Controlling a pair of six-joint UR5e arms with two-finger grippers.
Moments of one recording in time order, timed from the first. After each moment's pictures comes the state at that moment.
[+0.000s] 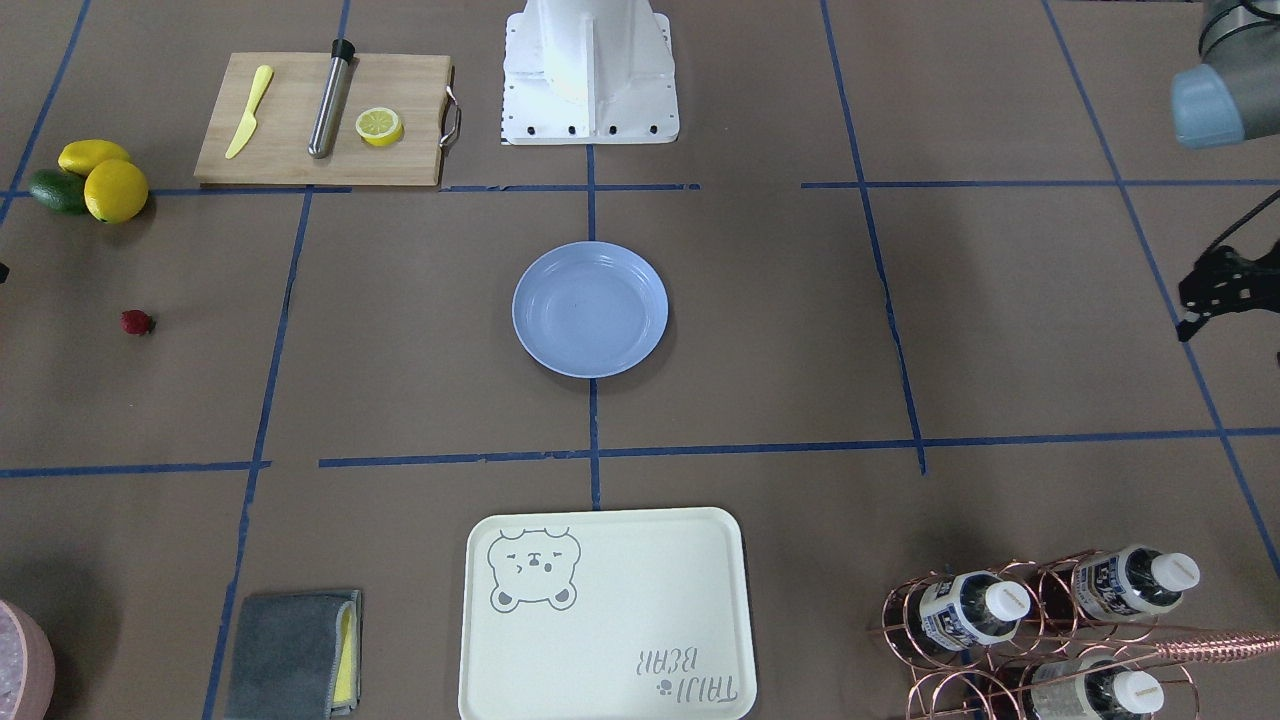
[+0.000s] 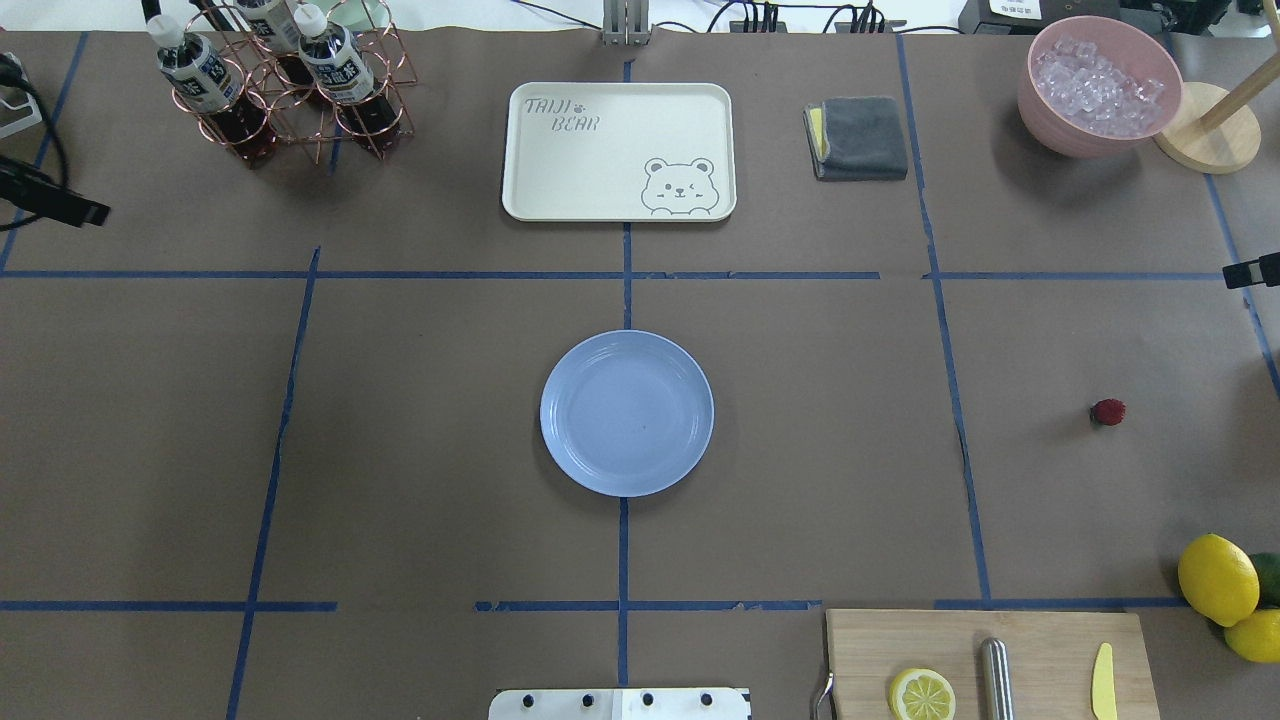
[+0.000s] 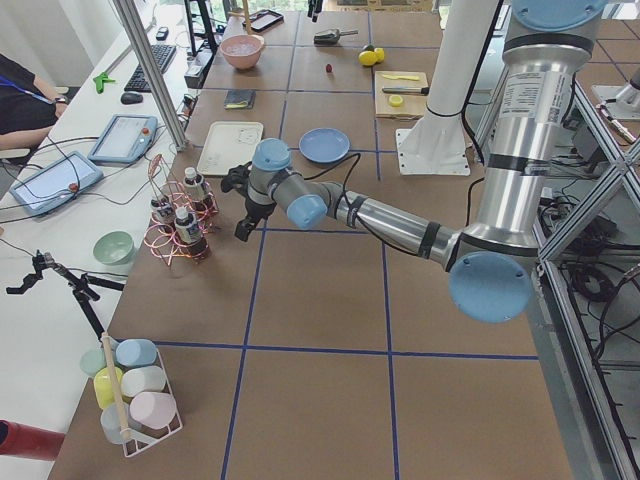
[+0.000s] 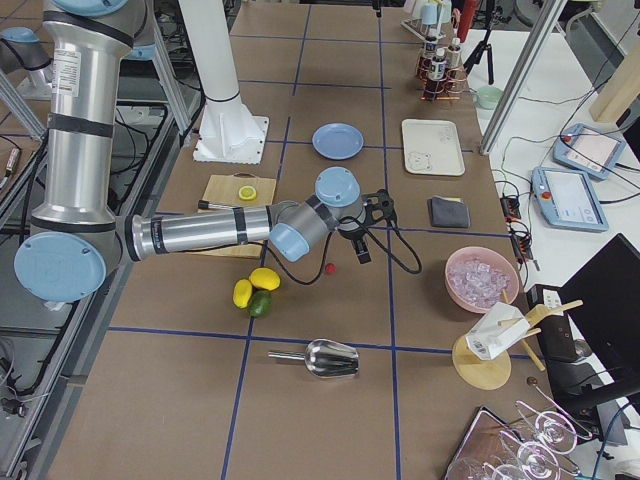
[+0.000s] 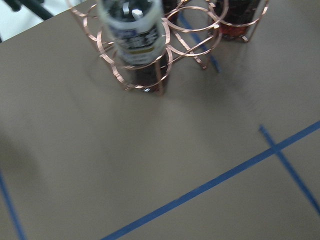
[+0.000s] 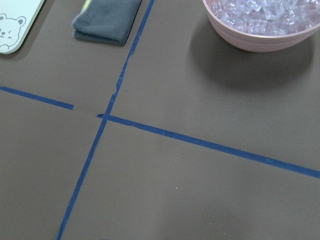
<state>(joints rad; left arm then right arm) -1.37 -1.69 -1.71 -1.72 -2.24 -0.07 1.26 -1.71 1.83 -0.96 2.37 0.44</state>
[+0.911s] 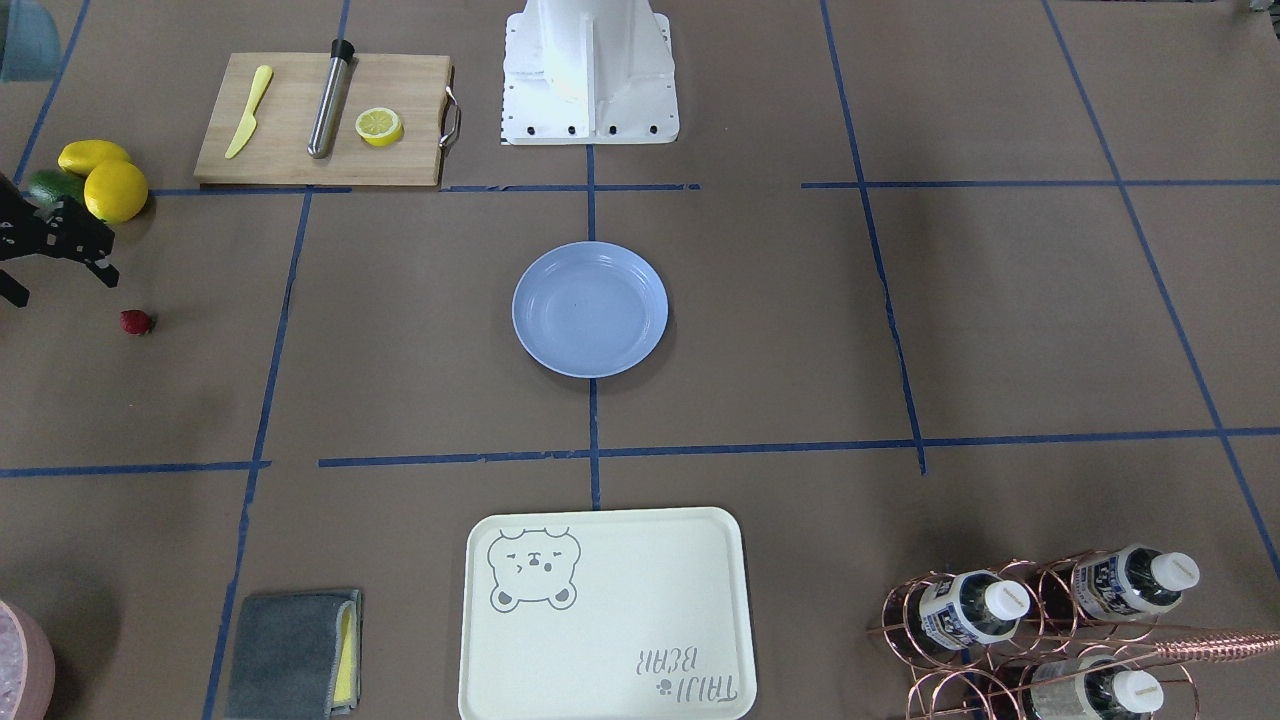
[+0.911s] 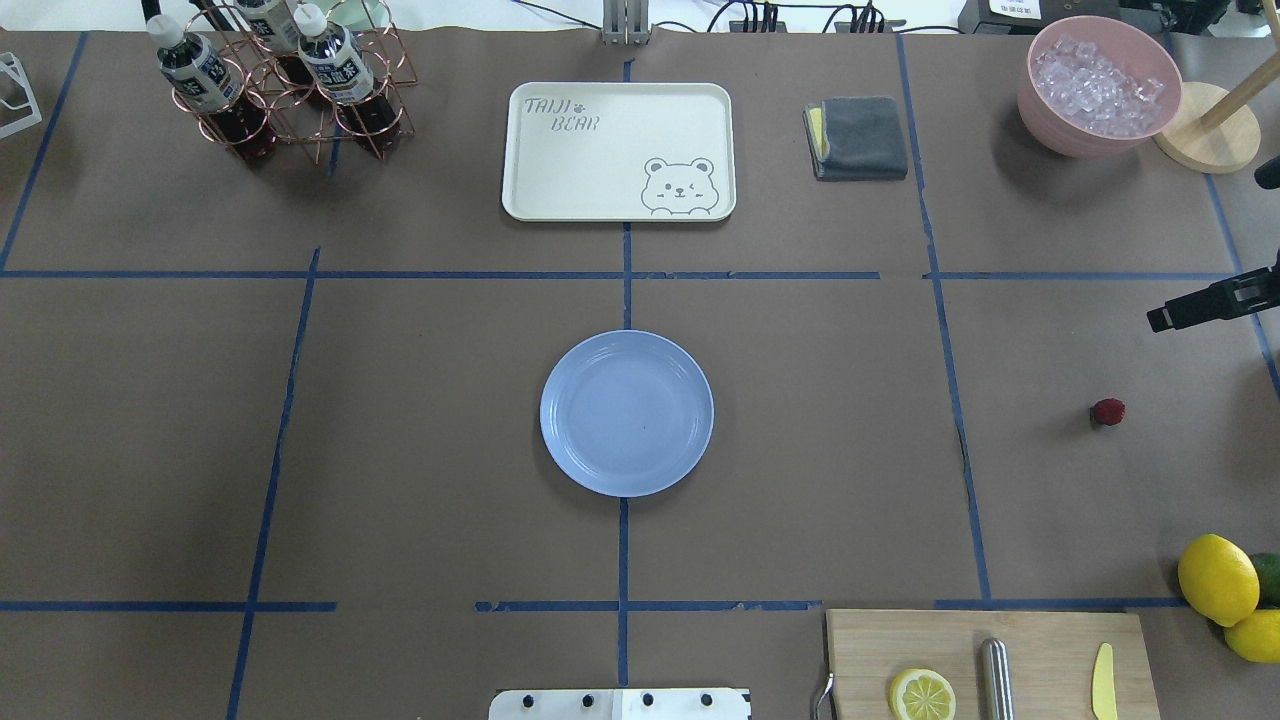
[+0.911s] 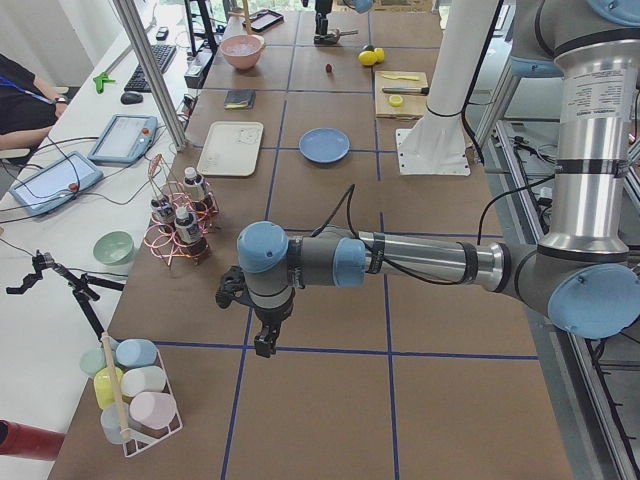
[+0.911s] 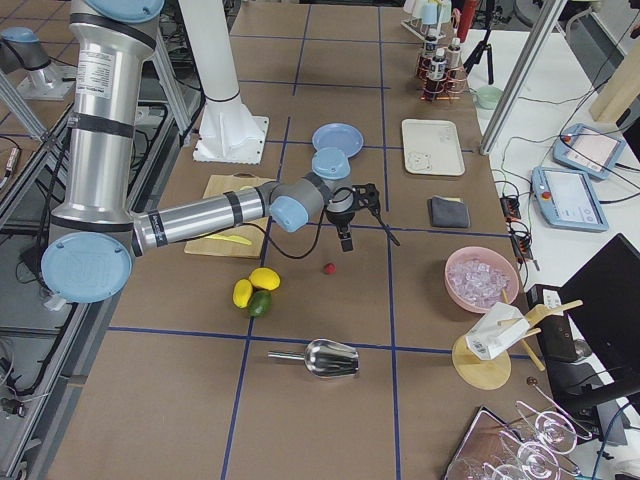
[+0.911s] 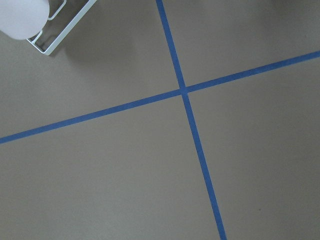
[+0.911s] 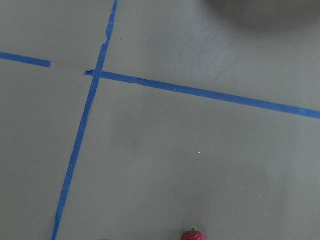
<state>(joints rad) -1.61 -1.54 -1.69 -1.48 -2.31 0.29 1.00 -1.74 1.91 -1.05 2.12 0.68</state>
